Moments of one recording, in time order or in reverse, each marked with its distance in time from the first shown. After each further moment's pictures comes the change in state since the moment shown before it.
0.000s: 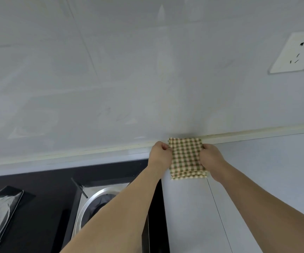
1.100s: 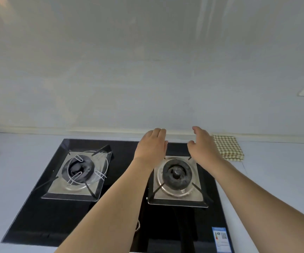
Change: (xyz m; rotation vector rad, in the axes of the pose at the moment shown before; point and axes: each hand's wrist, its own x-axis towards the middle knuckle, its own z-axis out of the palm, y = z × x) left_hand -0.186 -0.045 -0.292 0.872 0.251 0.679; right_hand -0.280 -0.100 0.148 -0.495 0.059 -0.576
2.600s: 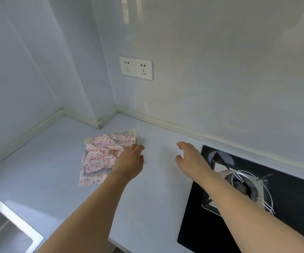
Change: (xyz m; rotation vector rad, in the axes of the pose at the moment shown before) left_hand -0.288 -0.579 -0.196 -0.008 -0.034 -0.588; right_hand -0.079 -0.474 0.410 -0.071 -0.455 -0.386
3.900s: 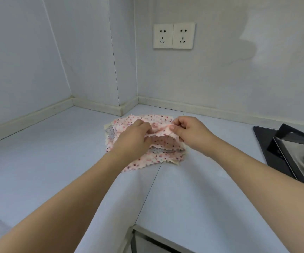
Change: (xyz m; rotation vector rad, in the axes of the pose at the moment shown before) left_hand 0.013 -0.214 0.072 -0.125 0.305 0.322; right_hand 0.073 -0.072 0.221 0.275 0.241 -0.286
